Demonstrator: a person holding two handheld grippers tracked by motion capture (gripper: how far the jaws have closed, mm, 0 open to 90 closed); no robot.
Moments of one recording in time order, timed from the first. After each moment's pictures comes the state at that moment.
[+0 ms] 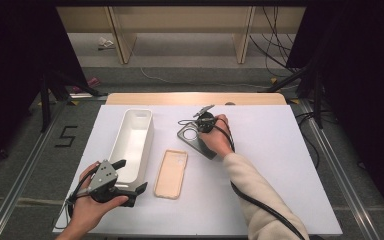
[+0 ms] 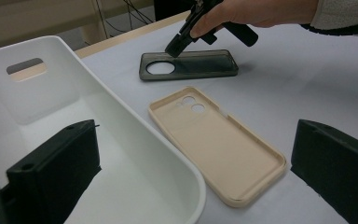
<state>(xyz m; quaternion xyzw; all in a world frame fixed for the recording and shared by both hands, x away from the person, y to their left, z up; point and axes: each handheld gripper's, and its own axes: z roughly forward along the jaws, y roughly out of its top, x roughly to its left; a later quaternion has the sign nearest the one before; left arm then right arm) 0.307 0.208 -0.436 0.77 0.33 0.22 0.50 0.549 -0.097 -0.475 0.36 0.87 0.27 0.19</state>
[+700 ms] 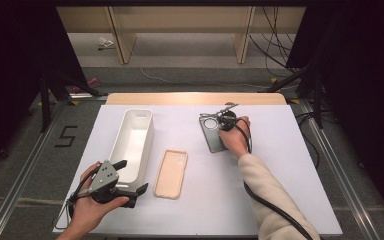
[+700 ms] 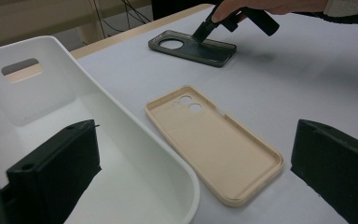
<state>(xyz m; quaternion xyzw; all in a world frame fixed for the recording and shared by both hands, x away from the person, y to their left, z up) 0.306 0.206 -0.436 0.77 0.33 0.22 0.50 0.547 -0.162 -0.473 0.48 0.82 0.24 0.19</state>
